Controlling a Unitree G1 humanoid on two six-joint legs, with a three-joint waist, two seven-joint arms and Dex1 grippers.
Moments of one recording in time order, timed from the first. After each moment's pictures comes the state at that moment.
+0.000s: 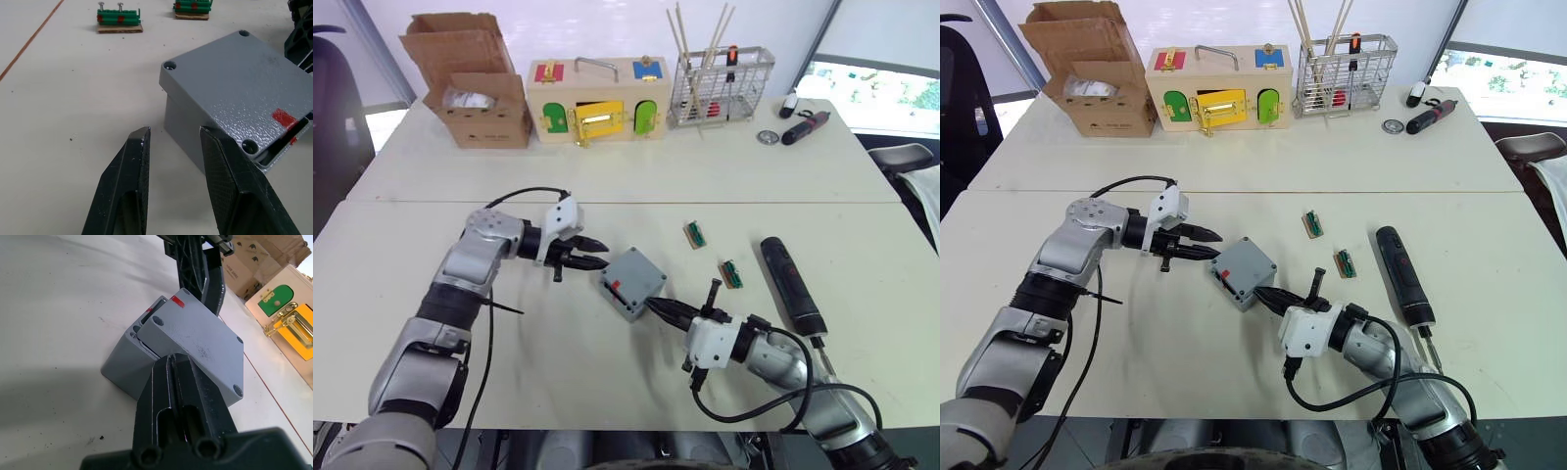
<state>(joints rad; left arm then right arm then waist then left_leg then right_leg) -0.68 0.54 -0.22 0.33 -0.18 0.27 -1.35 0.06 -0.57 0.27 -0.33 -0.37 -0.35 0.55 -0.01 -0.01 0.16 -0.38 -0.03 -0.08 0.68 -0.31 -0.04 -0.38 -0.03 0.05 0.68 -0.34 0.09</state>
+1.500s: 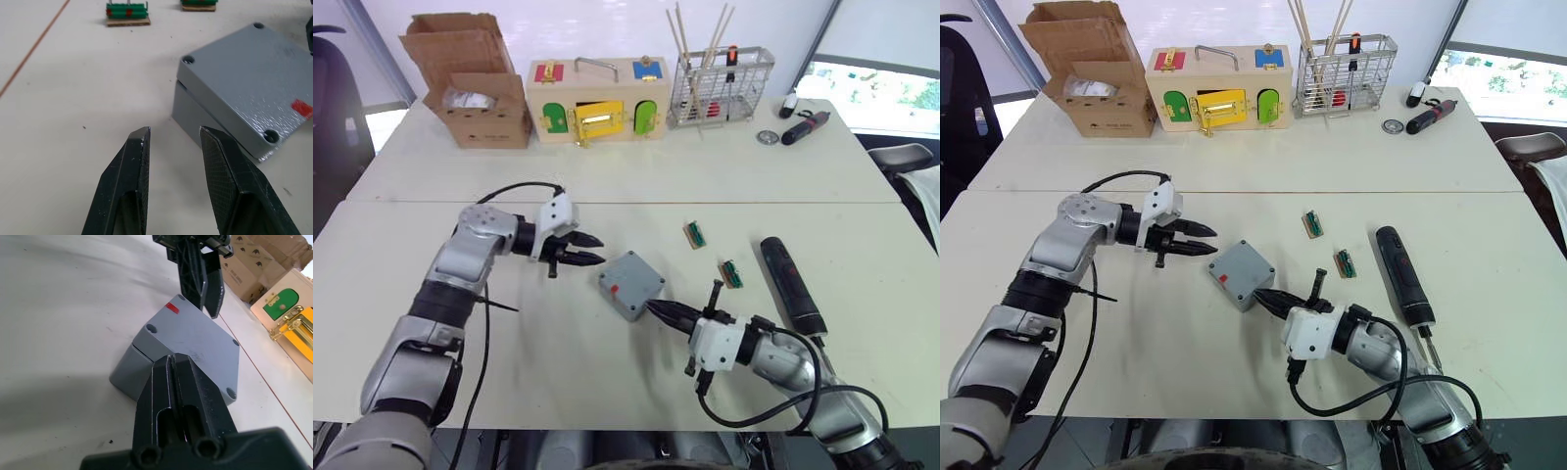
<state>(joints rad) -0.70 0.57 -0.22 0.33 -0.18 0.25 -1.33 0.08 -0.58 0.25 -0.37 -0.31 -0.34 0.59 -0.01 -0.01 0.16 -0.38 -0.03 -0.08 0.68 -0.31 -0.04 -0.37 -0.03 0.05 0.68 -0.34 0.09</state>
